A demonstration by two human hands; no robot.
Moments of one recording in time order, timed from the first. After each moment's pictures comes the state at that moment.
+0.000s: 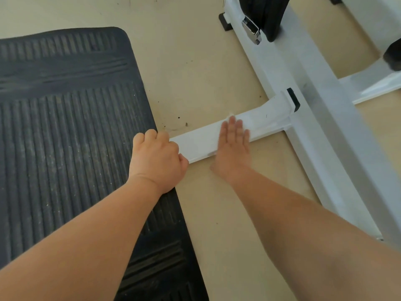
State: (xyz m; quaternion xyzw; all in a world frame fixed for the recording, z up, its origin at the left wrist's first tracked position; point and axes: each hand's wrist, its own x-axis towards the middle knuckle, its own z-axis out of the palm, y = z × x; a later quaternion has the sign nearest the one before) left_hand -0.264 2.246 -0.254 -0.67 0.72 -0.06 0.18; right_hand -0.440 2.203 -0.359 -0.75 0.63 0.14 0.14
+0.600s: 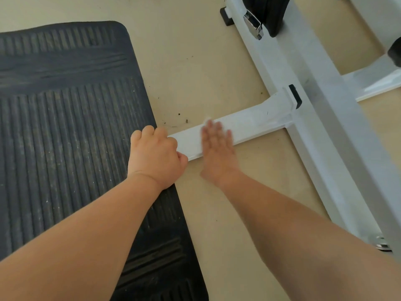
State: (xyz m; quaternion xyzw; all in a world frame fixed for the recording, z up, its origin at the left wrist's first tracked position) left_hand -0.264 2.244 -0.258 -0.68 0.72 -0.03 0.15; right_hand -0.419 2.220 -0.364 -0.81 0.56 0.12 0.13
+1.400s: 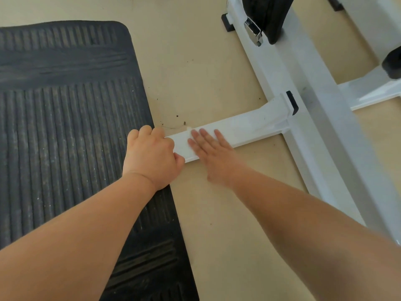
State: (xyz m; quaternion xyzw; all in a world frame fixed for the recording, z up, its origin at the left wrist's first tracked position) left_hand -0.261 2.246 -0.257 -0.68 0.72 -0.04 0.16; right_hand -0.443 2.207 -0.367 -0.91 0.38 0.17 0.02
